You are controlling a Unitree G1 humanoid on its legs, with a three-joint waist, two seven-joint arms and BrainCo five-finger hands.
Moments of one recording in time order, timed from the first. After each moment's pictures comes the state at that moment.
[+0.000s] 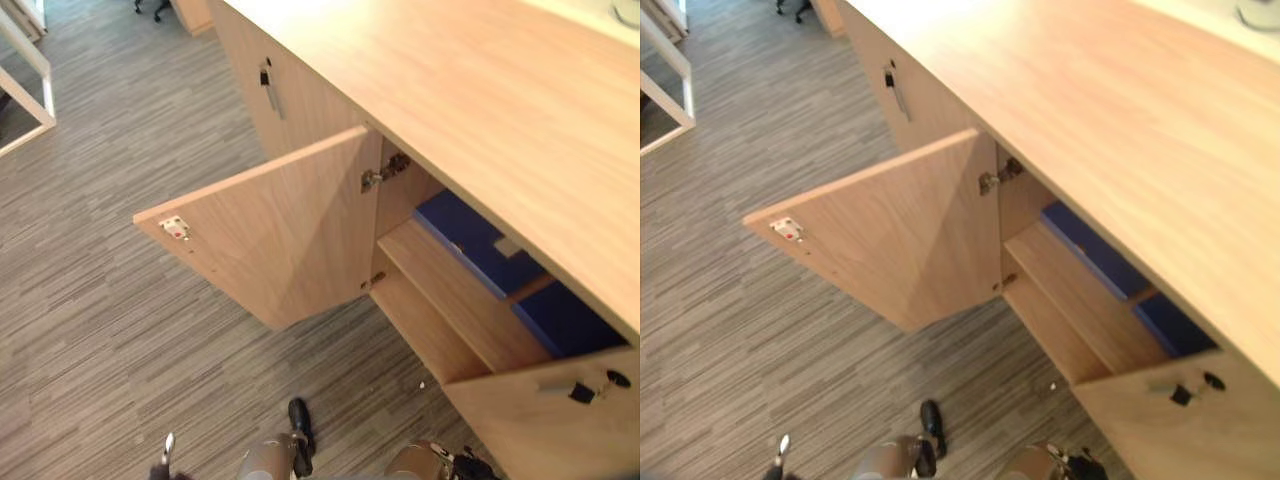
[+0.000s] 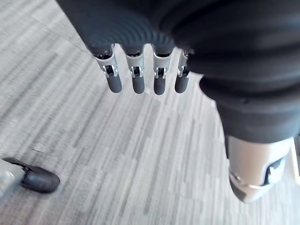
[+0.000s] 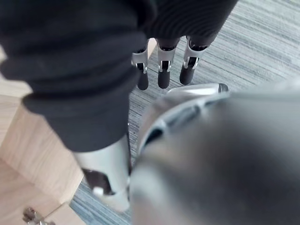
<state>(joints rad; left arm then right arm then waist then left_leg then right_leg) 0.05 0.04 0.72 0.88 -0.34 -0.02 0.09 0.08 -0.05 -0.52 0.97 0.03 0.06 -0.04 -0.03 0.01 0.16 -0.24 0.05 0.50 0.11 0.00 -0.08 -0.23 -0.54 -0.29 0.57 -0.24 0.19</state>
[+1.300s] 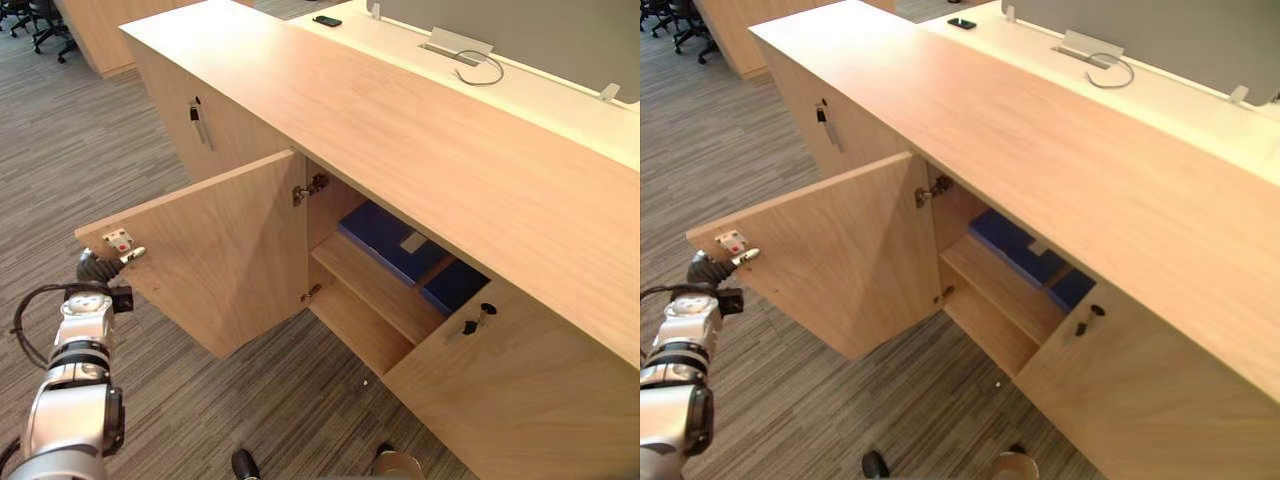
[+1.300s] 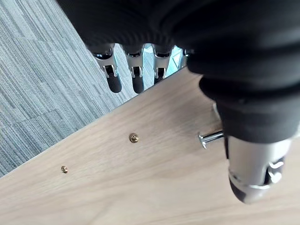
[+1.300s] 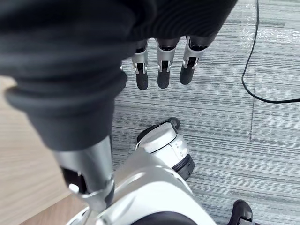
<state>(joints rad) -0.61 0.68 0.15 1.06 -0.18 -0.01 0.06 0.21 -0.04 -0.52 1.14 0.14 0.05 -0.01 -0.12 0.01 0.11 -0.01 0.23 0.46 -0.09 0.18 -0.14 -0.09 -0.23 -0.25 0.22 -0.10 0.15</state>
